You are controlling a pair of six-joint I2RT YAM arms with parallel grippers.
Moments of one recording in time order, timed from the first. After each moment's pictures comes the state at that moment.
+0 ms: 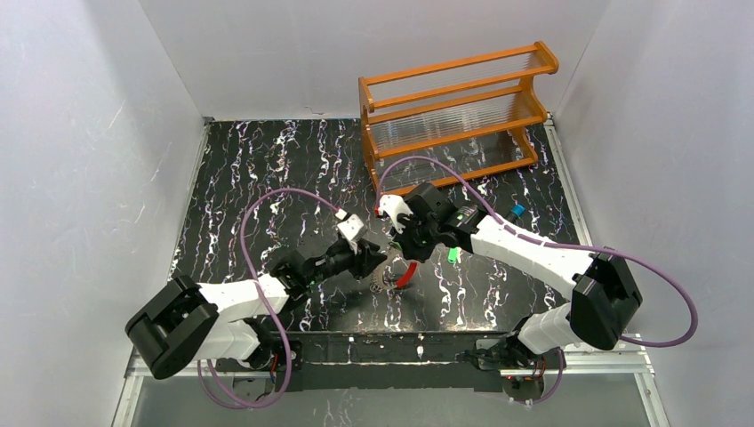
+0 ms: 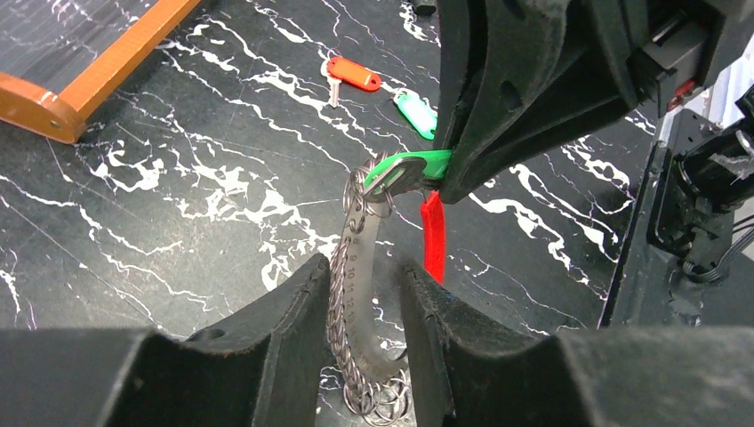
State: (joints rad) left arm -0.81 1.23 0.33 0.69 0.23 -0.17; right arm 0.86 1.41 1.06 -0.62 -0.21 -0.19
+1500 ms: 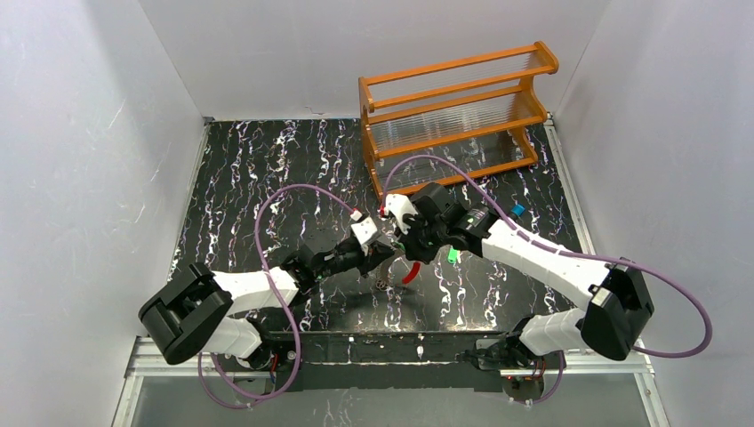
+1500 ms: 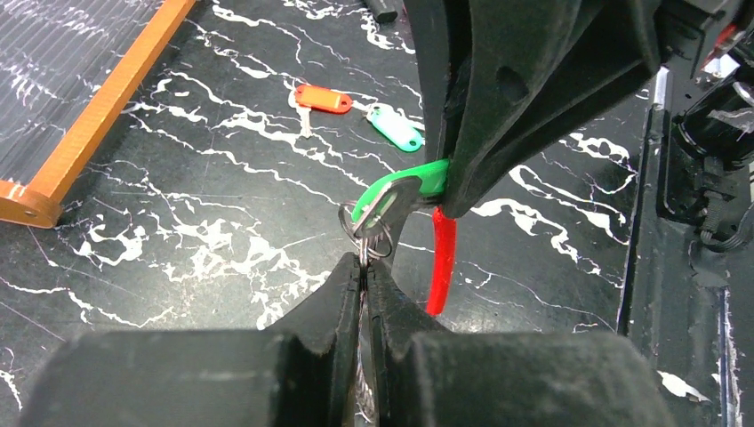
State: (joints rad) left arm -0.83 1.34 0.40 0.75 0.32 -0.02; right arm 0.86 1.35 1.05 -0.64 -0.23 -0.18
